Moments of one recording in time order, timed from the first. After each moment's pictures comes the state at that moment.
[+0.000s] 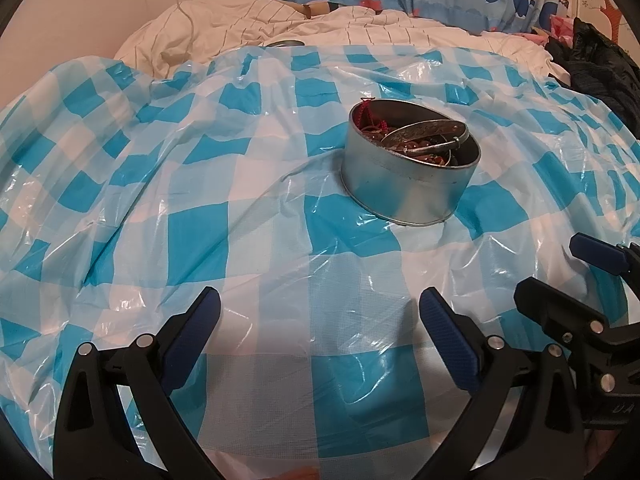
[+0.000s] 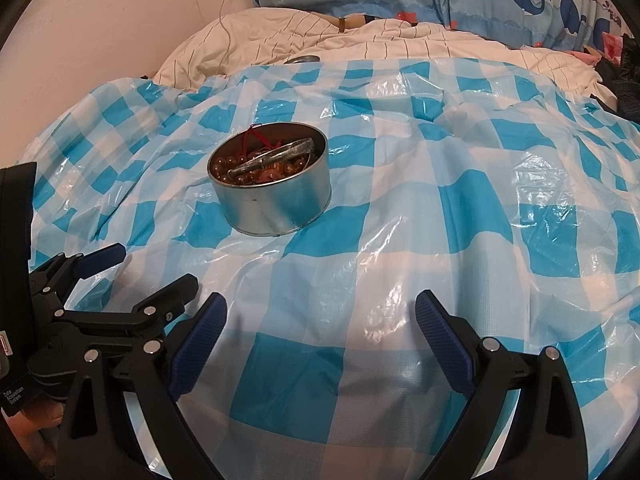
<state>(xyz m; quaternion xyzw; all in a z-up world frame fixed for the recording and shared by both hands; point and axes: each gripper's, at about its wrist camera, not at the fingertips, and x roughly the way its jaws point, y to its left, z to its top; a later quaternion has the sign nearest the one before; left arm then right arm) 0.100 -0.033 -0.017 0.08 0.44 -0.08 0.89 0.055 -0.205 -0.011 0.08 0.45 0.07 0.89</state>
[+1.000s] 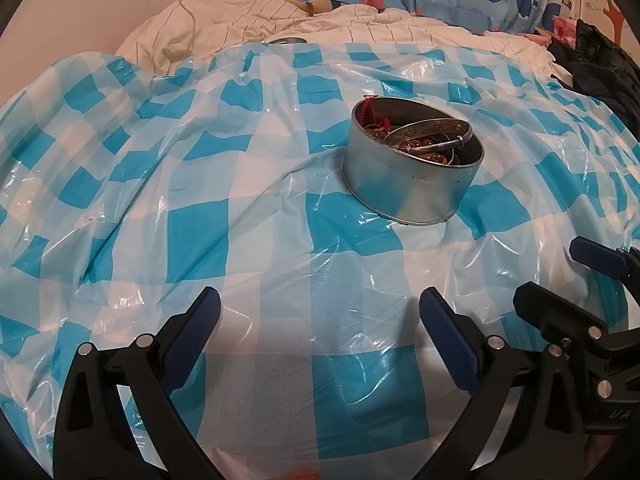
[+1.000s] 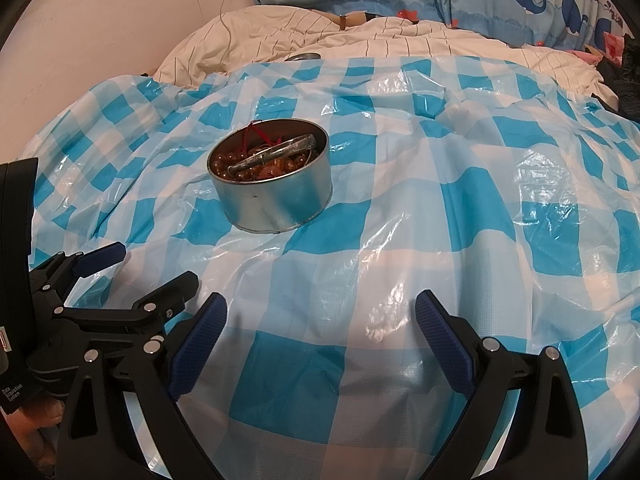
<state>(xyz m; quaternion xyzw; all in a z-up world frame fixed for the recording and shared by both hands) 0.102 -0.032 -0.019 0.08 0.44 -0.08 0.89 0.055 -0.202 -0.013 0.08 0.45 0.07 0.89</state>
